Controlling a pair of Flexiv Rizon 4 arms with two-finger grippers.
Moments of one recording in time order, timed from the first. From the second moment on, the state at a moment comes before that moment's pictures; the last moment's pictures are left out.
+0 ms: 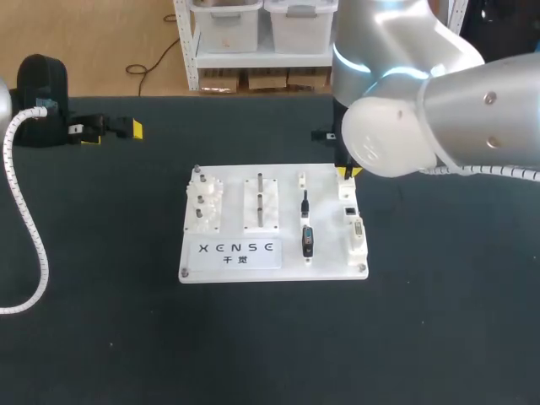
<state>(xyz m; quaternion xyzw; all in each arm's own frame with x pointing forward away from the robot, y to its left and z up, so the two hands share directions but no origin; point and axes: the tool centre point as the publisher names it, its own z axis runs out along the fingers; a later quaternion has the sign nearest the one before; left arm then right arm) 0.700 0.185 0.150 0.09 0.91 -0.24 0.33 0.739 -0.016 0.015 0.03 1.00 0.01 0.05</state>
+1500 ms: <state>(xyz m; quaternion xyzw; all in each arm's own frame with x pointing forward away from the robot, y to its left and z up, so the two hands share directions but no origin) 0.700 0.185 0.150 0.09 0.91 -0.24 0.33 0.693 0.046 0.052 -0.03 1.00 0.03 0.08</state>
